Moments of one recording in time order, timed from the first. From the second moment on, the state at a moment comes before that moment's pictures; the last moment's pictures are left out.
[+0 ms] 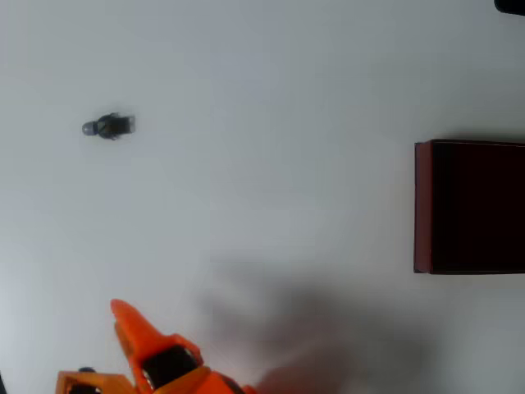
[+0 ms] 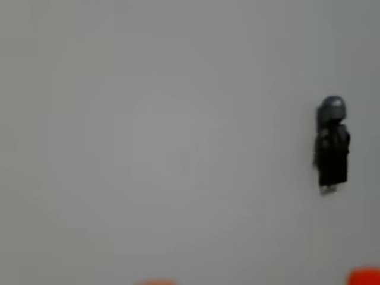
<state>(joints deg) -49.6 193.6 166.5 64.1 34.4</state>
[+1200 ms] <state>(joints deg) -33.9 93.5 99.8 62.9 23.6</state>
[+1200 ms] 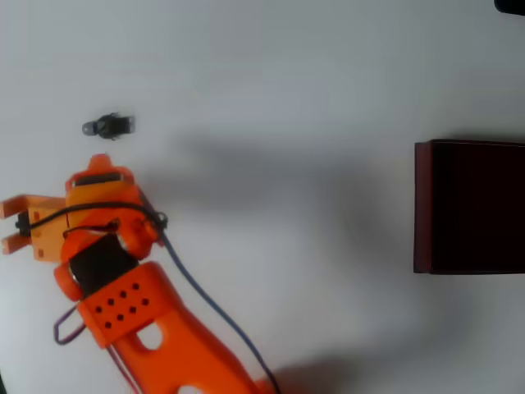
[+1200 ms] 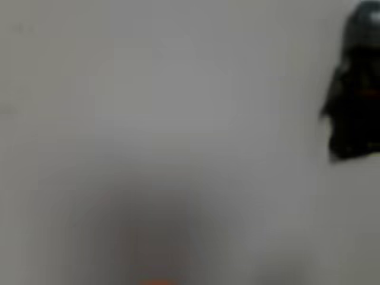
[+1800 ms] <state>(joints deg) -29.4 70.5 75.9 68.6 15.6</state>
